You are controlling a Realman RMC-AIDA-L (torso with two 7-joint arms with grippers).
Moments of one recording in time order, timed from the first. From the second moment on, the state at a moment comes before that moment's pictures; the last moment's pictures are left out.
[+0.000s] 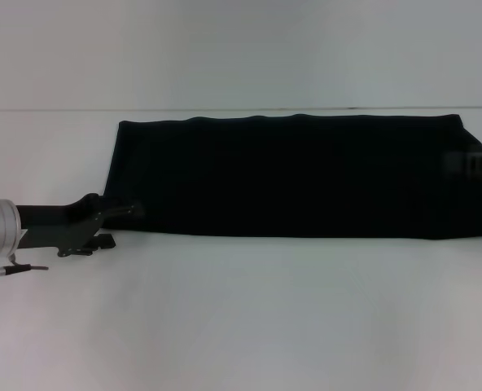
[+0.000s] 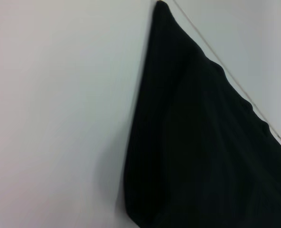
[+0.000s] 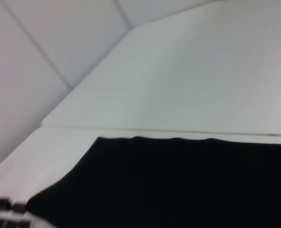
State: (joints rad) left arm -0.68 -2.03 0.38 0.55 2.47 1.23 -2.58; right arm 0.66 1.90 -0.41 -0.70 -2.28 -1.51 1.90
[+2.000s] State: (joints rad) left arm -0.74 -2.02 0.42 0.51 2.49 1.09 -2.63; right arm 0.68 1.91 -0.42 -0.70 -2.21 -1.65 1.78
